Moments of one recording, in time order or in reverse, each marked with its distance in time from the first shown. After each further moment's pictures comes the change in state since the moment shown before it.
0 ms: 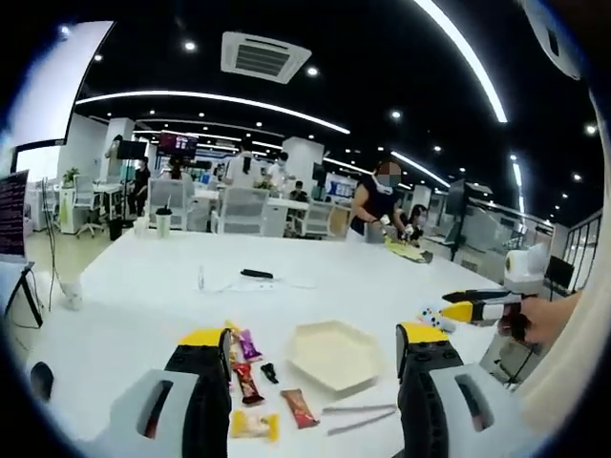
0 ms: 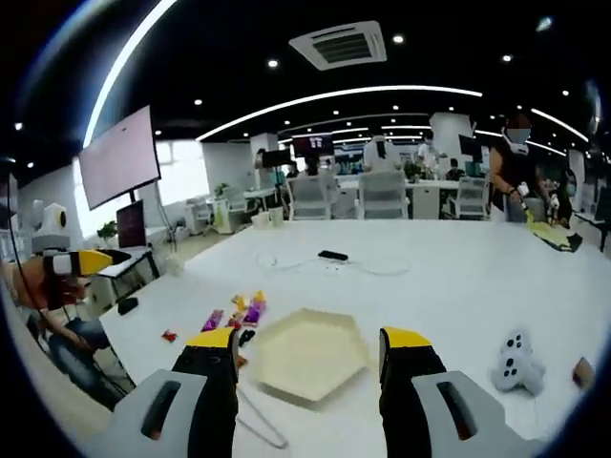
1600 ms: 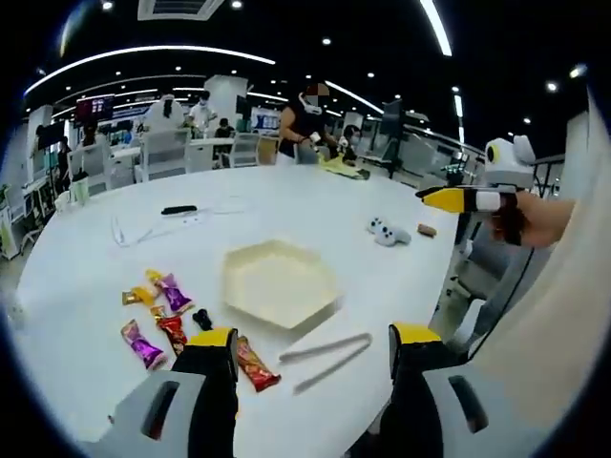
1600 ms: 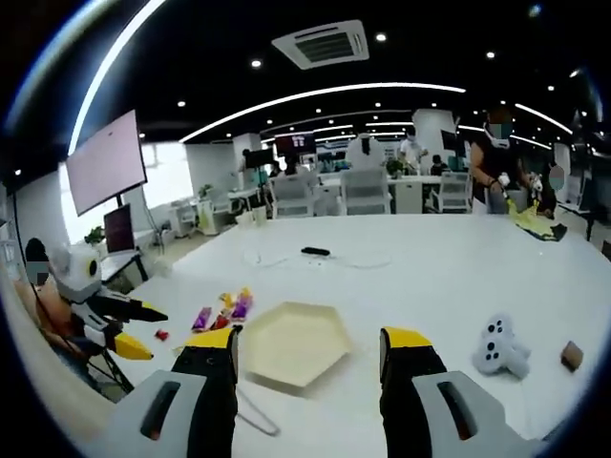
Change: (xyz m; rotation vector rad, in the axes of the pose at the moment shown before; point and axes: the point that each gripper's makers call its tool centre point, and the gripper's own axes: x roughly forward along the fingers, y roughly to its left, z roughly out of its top) left arm 0.048 -0.047 -0.114 0.153 0.340 -0.305; right arm -0.024 -0.017 -0.007 0.031 0.006 -0.078
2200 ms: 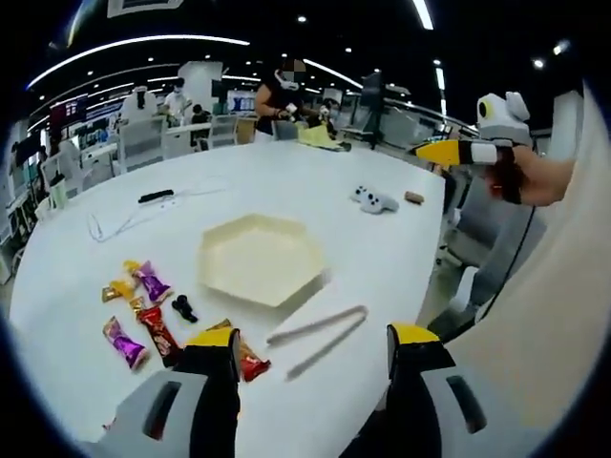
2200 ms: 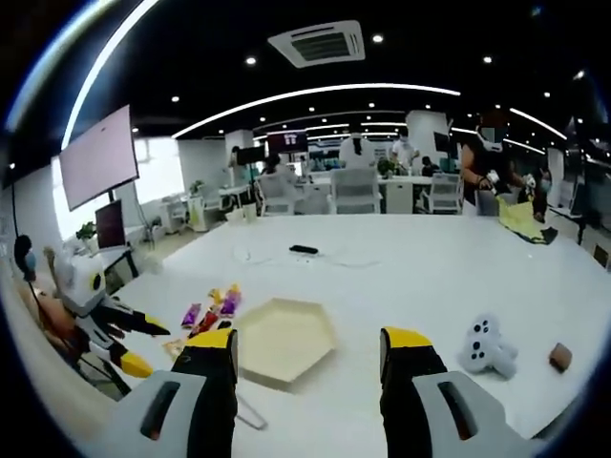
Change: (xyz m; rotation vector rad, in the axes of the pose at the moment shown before) left arm 0.021 -0.009 -0.030 0.080 0.112 -0.072; right arm -0.008 -0.011 -0.002 -0.014 0.012 -0.046
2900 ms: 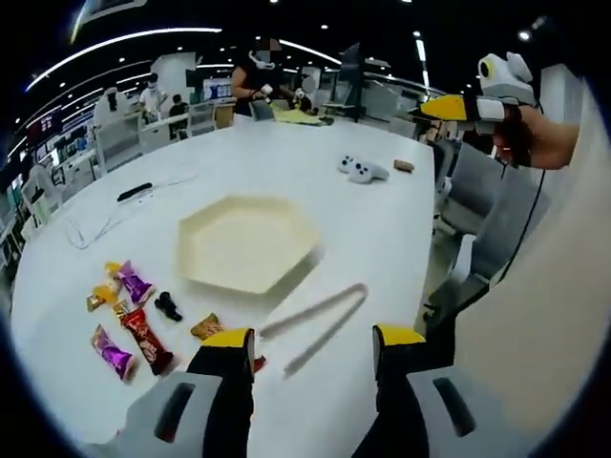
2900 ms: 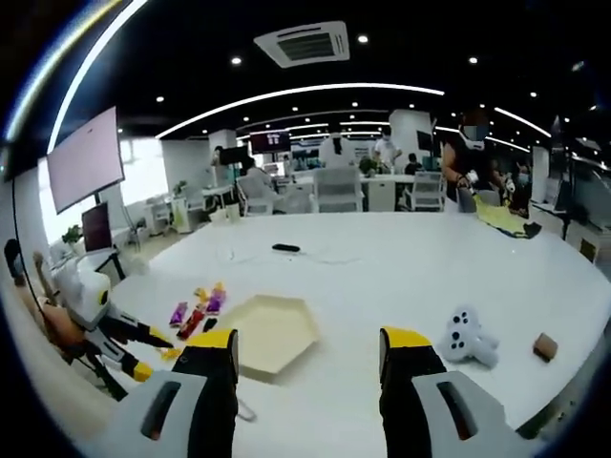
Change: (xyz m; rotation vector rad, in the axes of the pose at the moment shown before) left arm 0.025 -0.003 -0.020 0.088 0.102 -0.038; right arm -0.020 -0.017 -0.004 0.017 0.007 -0.080
